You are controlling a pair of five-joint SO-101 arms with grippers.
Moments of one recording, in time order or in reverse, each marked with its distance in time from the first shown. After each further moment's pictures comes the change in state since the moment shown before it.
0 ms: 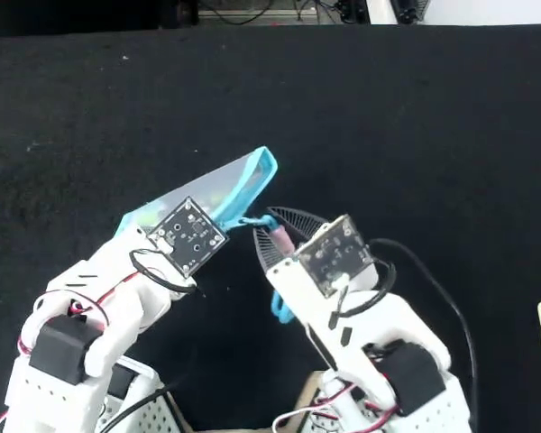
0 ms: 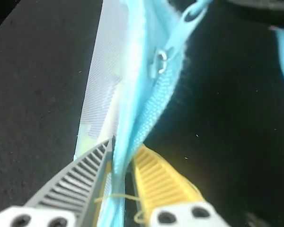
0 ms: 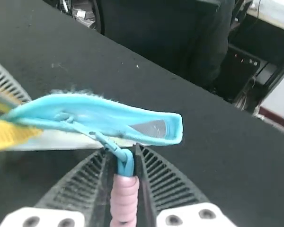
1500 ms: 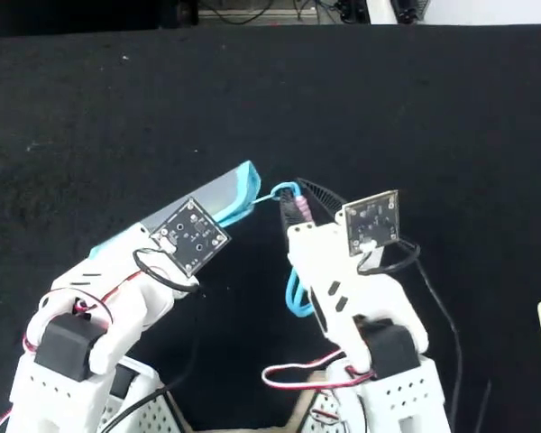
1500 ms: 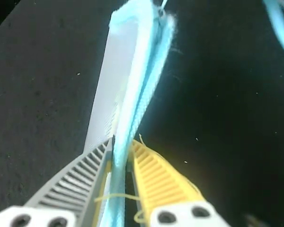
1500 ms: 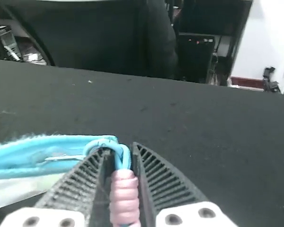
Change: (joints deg) left arm -0.5 -0.5 1.8 -2.0 -0.1; right arm 14.7 0.1 16.6 -20.3 -12.0
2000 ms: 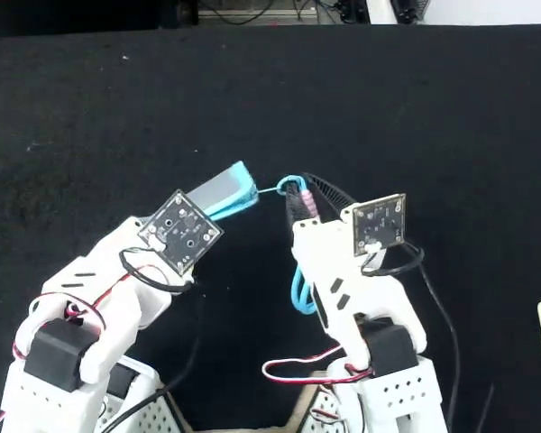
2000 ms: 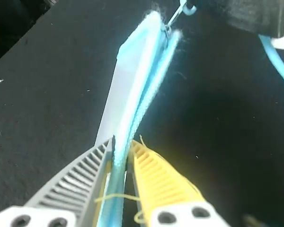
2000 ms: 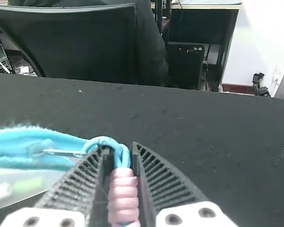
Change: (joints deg) left arm 0.1 0.2 -5.4 -0.4 3.3; right arm 1.7 -0.7 2.1 -3.4 0.1
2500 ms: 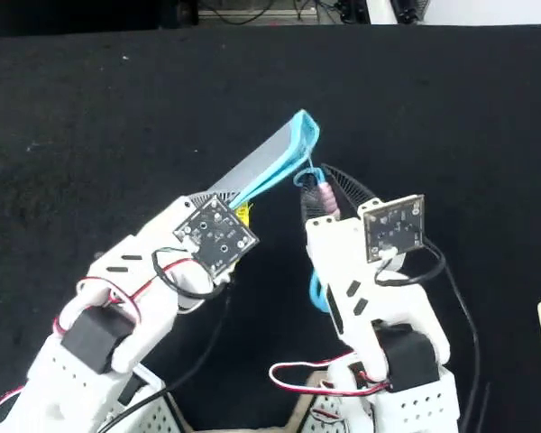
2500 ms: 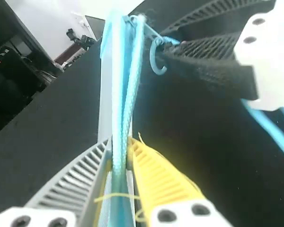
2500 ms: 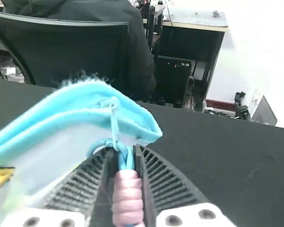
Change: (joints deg) left arm 13.9 4.2 8.2 -26.5 5.6; right arm -0.2 0.2 -12.2 9.6 6.2
